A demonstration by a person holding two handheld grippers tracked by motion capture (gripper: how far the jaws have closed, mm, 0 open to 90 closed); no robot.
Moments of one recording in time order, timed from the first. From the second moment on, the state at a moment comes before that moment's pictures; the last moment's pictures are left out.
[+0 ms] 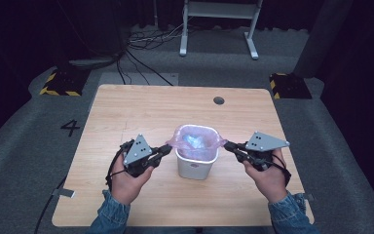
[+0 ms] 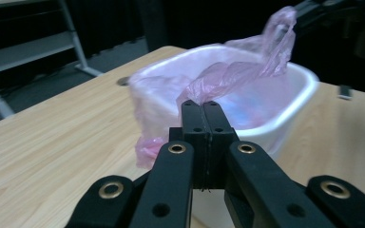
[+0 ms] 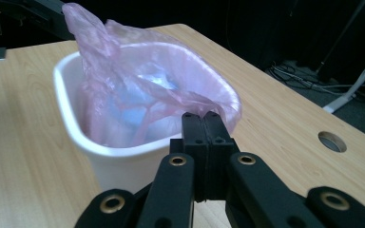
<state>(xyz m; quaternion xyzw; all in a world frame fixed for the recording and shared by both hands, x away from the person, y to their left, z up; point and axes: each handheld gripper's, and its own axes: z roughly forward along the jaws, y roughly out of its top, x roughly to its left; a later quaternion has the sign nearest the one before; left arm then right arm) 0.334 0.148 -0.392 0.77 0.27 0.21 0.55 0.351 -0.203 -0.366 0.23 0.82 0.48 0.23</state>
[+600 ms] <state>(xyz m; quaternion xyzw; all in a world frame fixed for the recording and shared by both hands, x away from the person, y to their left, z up) 0.359 0.131 -0.422 0.80 0.27 0.17 0.51 0.378 -0.197 -0.411 0.27 0.83 0.44 0.19</state>
